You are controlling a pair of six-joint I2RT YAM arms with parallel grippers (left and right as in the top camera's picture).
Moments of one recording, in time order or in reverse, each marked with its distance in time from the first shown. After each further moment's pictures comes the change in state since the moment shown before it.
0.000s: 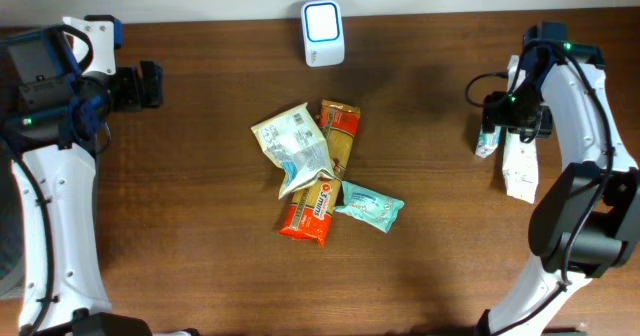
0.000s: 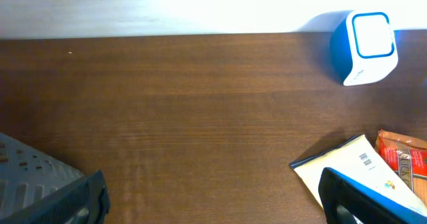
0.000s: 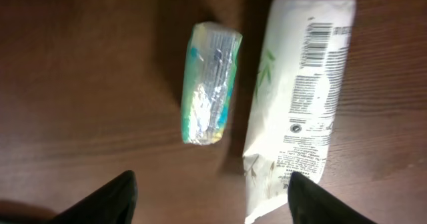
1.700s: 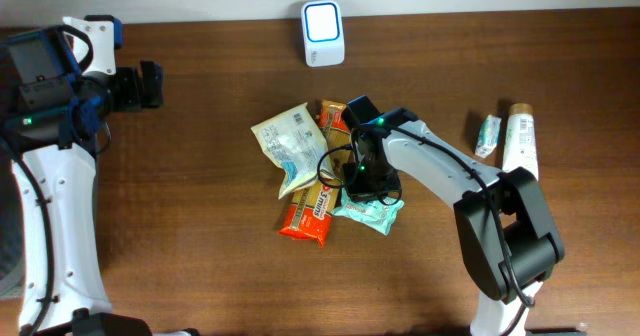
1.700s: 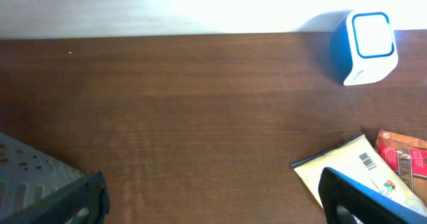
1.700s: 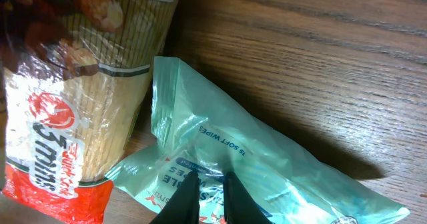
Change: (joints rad) left arm 0.000 0.000 0.000 0.000 0.000 0.000; right arm 0.664 -0.043 -0.386 0.240 -0.244 0.368
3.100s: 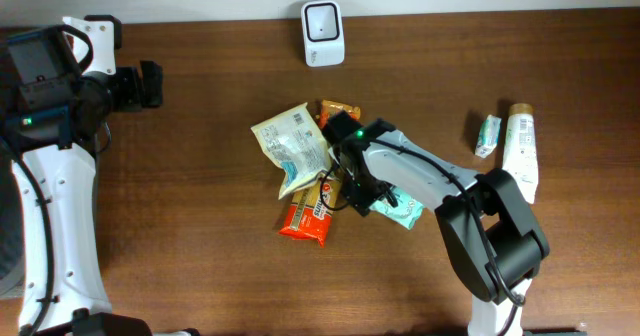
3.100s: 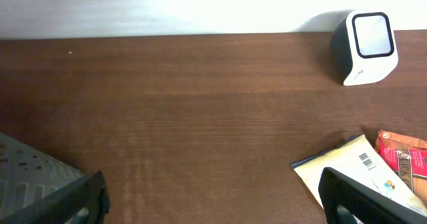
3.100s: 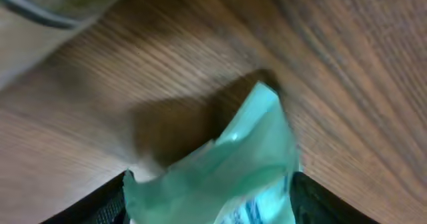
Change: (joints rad) left arm 0.000 0.000 0.000 0.000 0.000 0.000; right arm 0.096 0.030 -0.014 0.001 0.391 -0.435
